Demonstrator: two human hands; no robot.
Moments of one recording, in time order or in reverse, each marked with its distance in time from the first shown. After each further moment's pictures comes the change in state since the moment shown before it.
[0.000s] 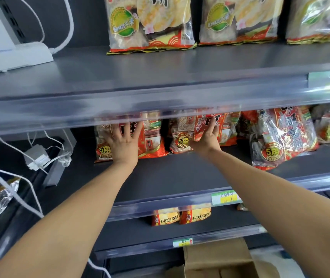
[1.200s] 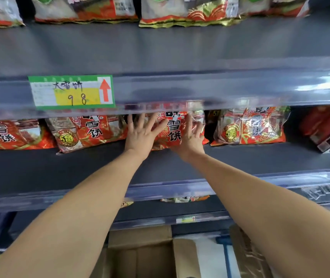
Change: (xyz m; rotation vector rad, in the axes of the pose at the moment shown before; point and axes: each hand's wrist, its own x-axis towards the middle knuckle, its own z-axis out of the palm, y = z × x) left_hand 0.015 0.400 -0.035 0.103 -0.140 0.285; right_hand 0.109 0.233 -0.210 -0.260 -0.137 -0.108
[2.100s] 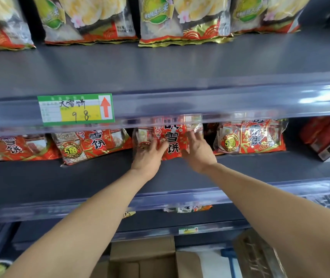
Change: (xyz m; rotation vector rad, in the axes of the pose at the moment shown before) left_hand -0.018 0.018 0.003 -0.228 -0.039 0.045; right_hand -0.008 0.015 -0.028 -0.094 0.071 -0.283
